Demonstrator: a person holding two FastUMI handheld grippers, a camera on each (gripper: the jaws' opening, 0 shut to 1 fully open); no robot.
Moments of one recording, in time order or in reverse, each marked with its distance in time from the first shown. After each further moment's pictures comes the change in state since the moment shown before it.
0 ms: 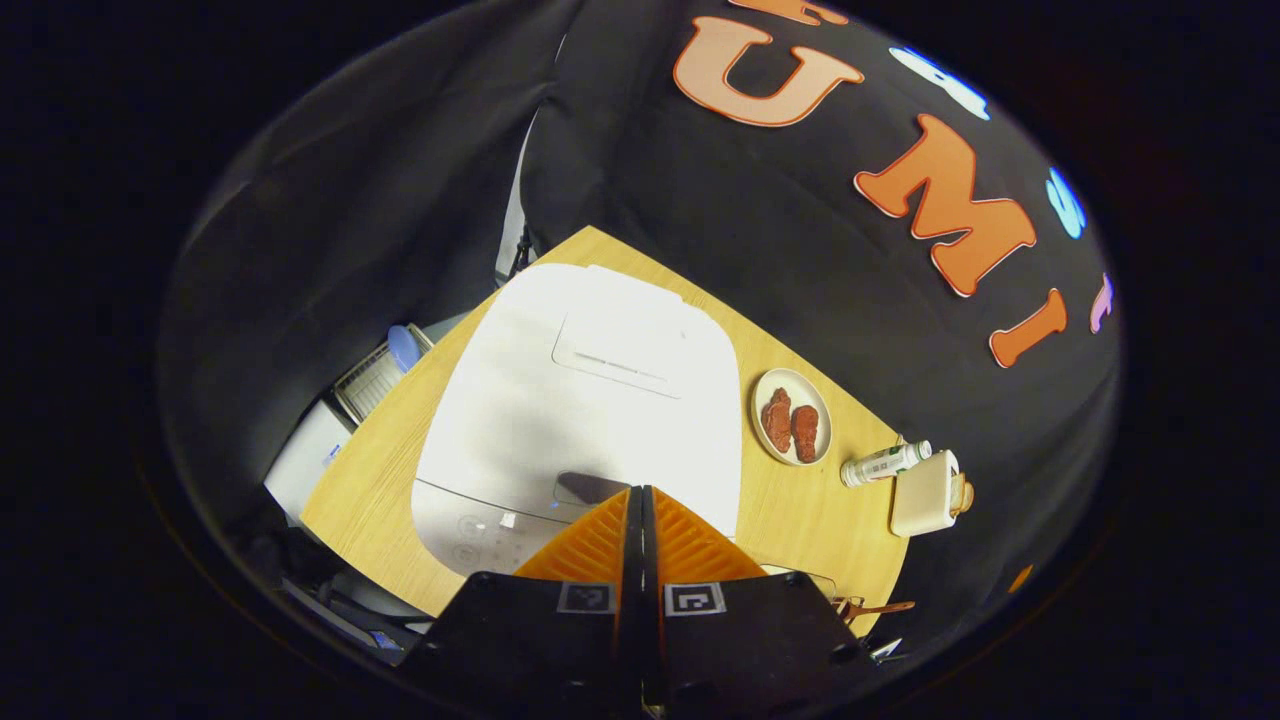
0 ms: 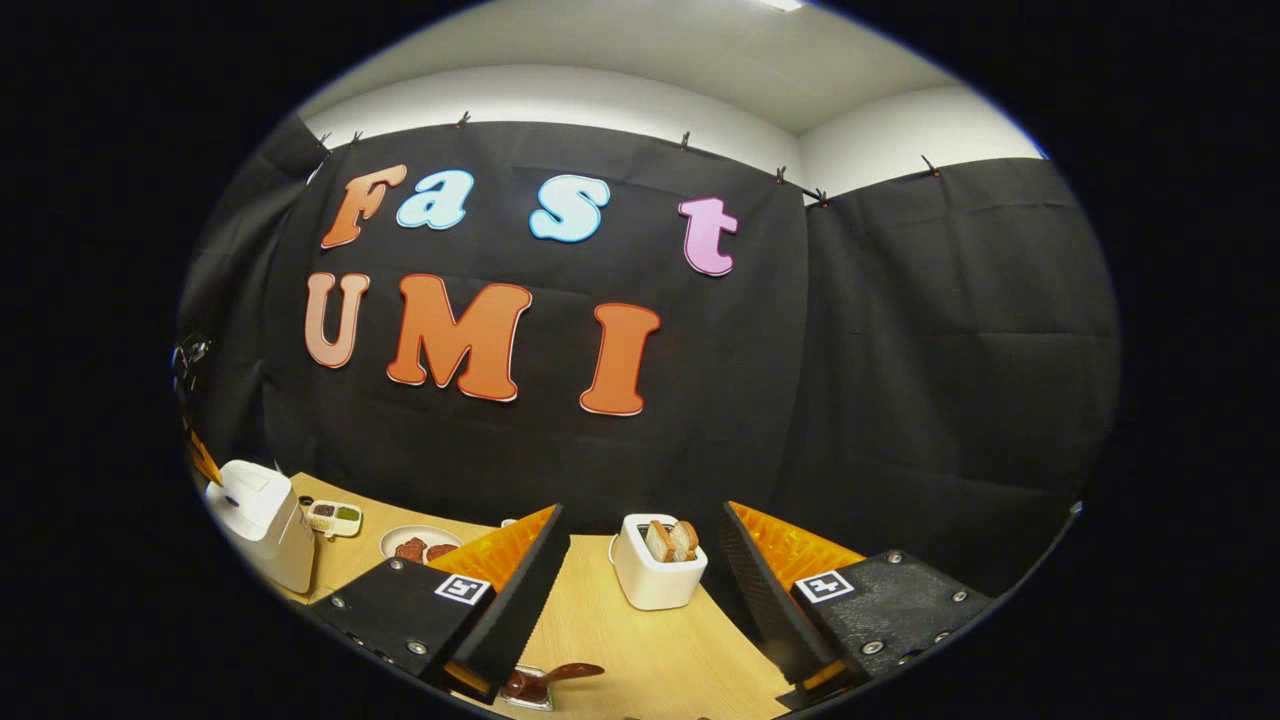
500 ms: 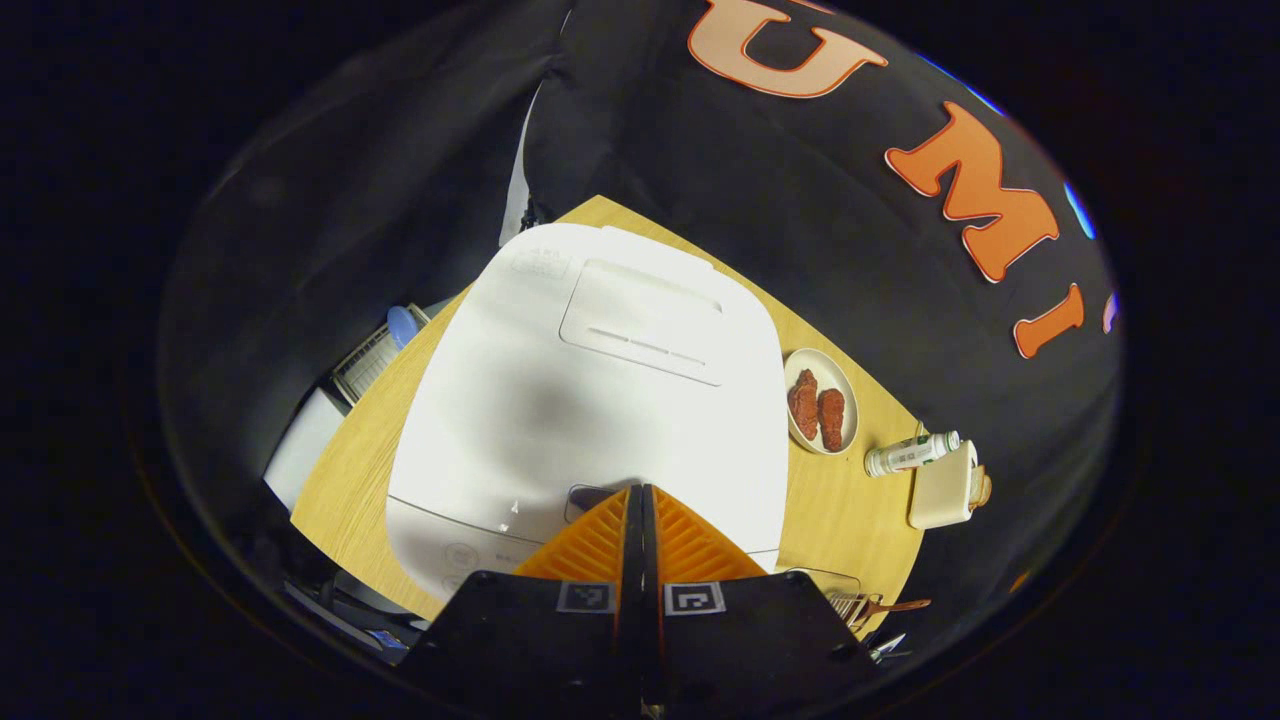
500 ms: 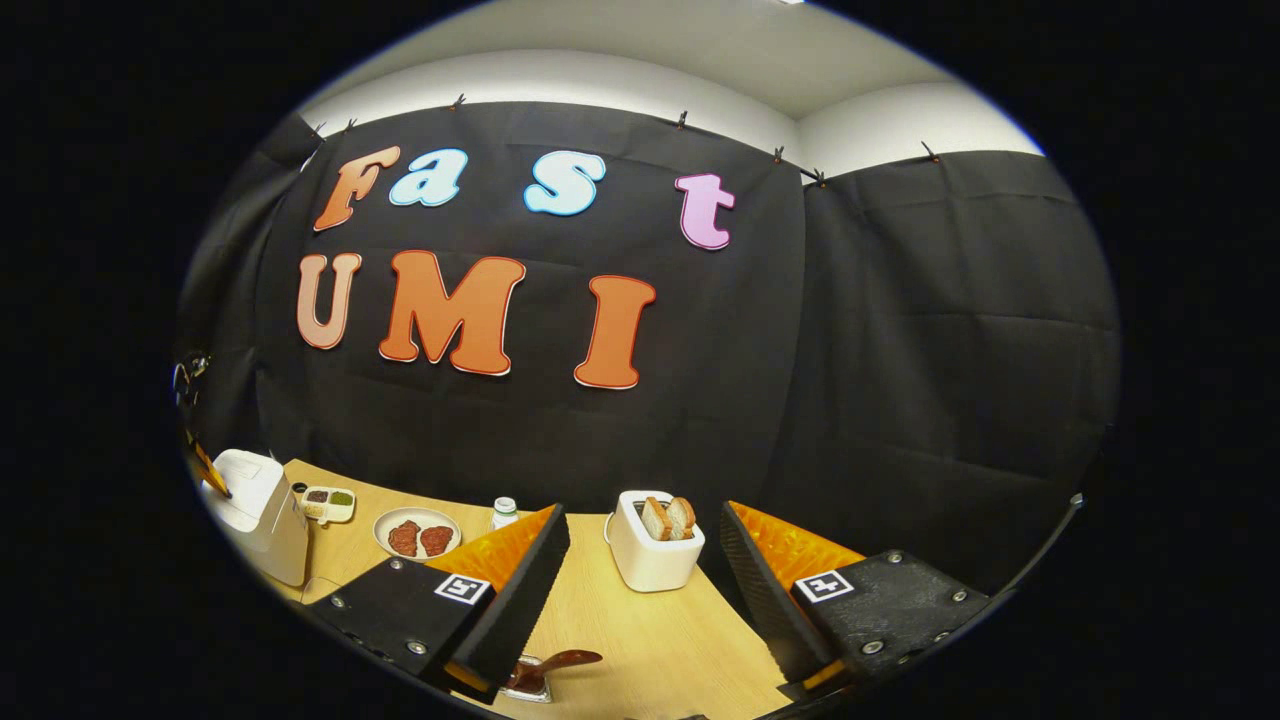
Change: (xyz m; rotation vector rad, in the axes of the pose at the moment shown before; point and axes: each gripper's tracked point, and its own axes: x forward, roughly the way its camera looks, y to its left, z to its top) left arm 0.034 0.019 -0.011 0.035 0.063 0.034; right arm 0.004 0.007 -0.022 -0.003 0.064 -0.003
